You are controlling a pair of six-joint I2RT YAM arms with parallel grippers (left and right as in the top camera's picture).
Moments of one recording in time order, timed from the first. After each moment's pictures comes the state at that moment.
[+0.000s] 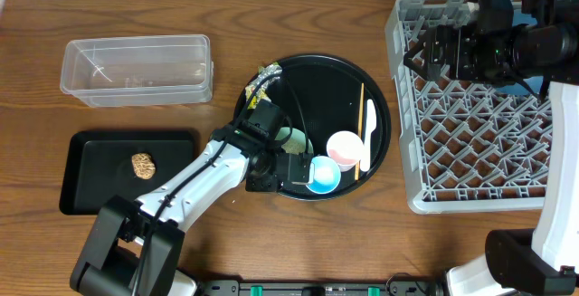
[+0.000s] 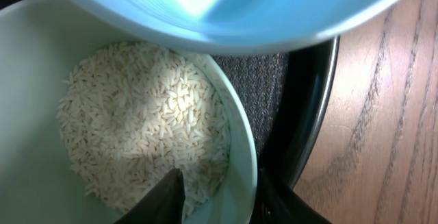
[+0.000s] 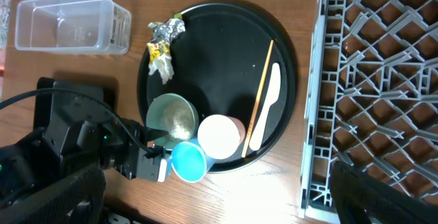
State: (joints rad) left arm -0.51 1.61 0.91 -0.67 0.23 1.12; right arm 0.06 1.72 2.32 -1.68 -0.37 0.12
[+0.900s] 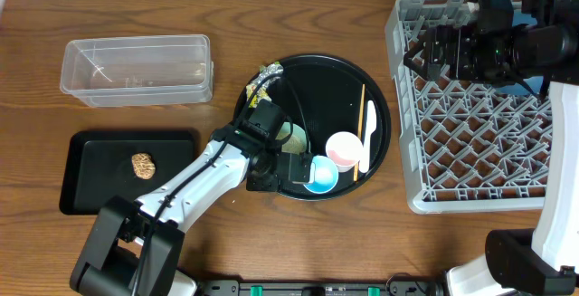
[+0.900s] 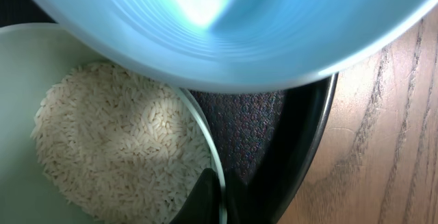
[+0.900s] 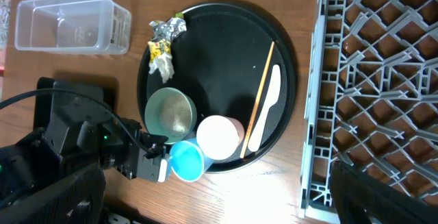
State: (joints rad) left arm -0.51 1.61 0.91 -0.66 0.23 1.12; right arm 0.06 1.72 2.32 -1.68 -0.37 0.12
